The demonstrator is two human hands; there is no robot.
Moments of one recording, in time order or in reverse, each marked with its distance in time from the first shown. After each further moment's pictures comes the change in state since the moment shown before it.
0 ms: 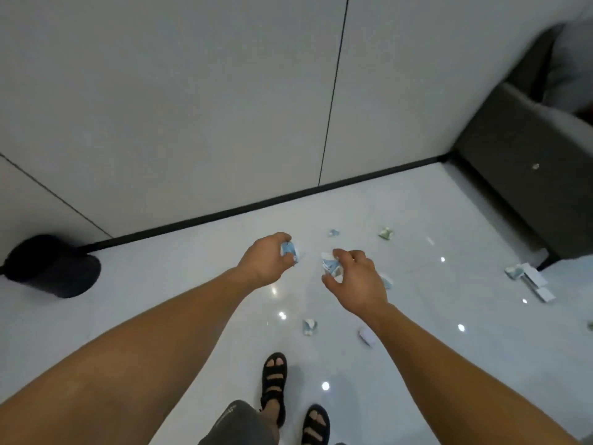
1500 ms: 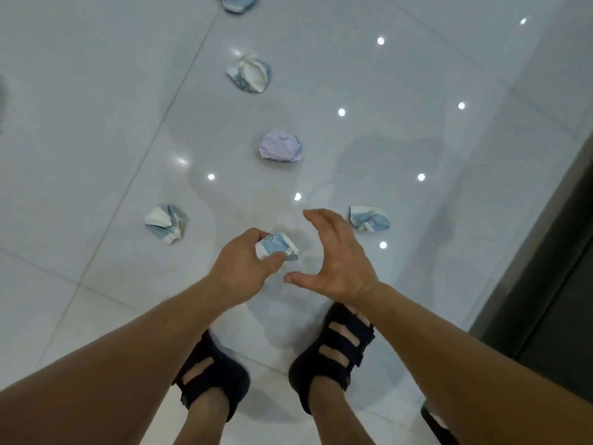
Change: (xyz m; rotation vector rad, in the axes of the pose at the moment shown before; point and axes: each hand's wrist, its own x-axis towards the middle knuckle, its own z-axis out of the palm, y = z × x) left_hand 0.160 -0.226 0.650 0.176 -0.819 -0.015; right_hand -0.094 0.432 0.544 0.435 0.078 0.510
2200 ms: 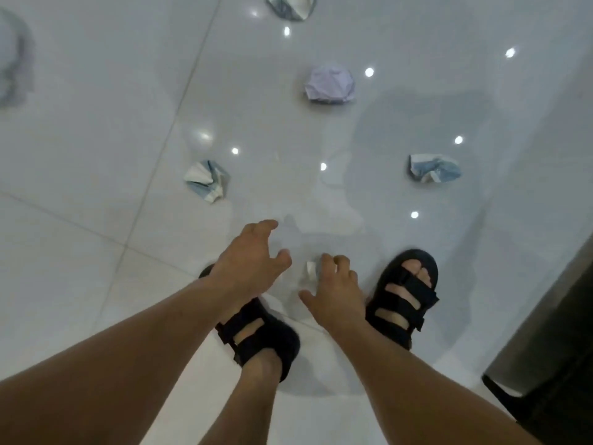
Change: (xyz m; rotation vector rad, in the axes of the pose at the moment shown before) left_hand -0.017 -0.098 -0.012 0.351 -0.085 -0.063; right_hand -0.073 -0.038 0.165 -0.141 -0.317 0.577
